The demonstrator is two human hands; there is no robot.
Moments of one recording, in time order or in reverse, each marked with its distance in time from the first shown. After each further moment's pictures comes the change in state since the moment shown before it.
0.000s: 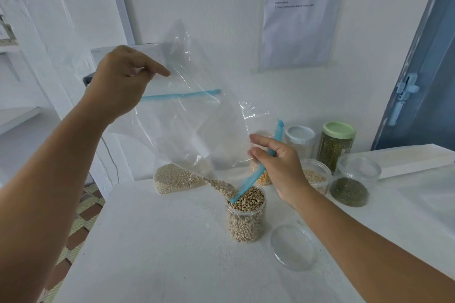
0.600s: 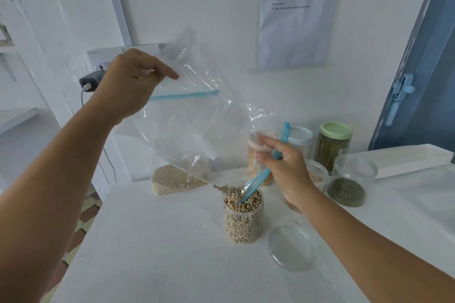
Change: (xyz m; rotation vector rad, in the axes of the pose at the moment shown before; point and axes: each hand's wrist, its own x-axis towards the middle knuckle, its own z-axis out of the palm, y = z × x) left_hand 0.002 0.013 0.011 -0.023 -0.052 0.006; right_hand 0.003 0.006 -0.021 -0.130 0.039 -0.042
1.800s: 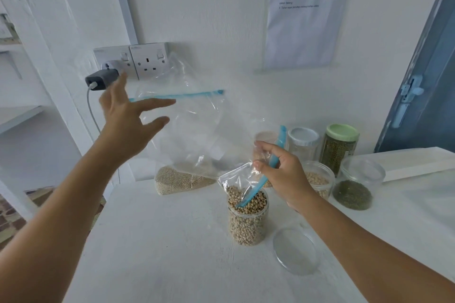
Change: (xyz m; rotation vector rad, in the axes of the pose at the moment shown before) left_hand -0.060 -0.037 0.018 0.241 -0.052 -0.176; right_hand -0.004 0.006 0.007 -0.217 -0.116 -0.048
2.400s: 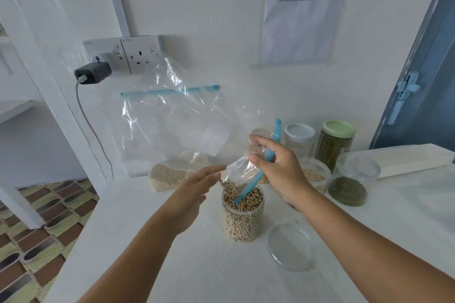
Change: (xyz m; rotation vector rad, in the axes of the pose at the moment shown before) left_hand -0.092 0.030 0.134 -1.106 -0.613 -0.579; right_hand 0.006 0.001 -0.002 0.024 -0.020 0.004
